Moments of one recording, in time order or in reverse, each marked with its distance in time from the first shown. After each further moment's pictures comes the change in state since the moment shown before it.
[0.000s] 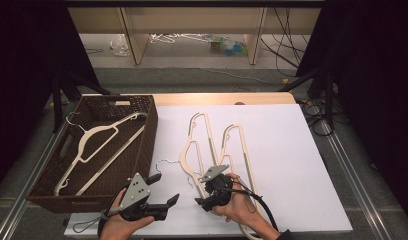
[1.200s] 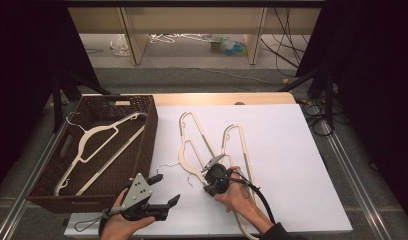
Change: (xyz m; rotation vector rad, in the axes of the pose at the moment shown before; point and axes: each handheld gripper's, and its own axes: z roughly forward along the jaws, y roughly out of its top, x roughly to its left) left arm 0.001 0.000 0.003 0.000 -0.011 0.016; right arm -0.022 0.013 0.003 0.155 -0.045 0.073
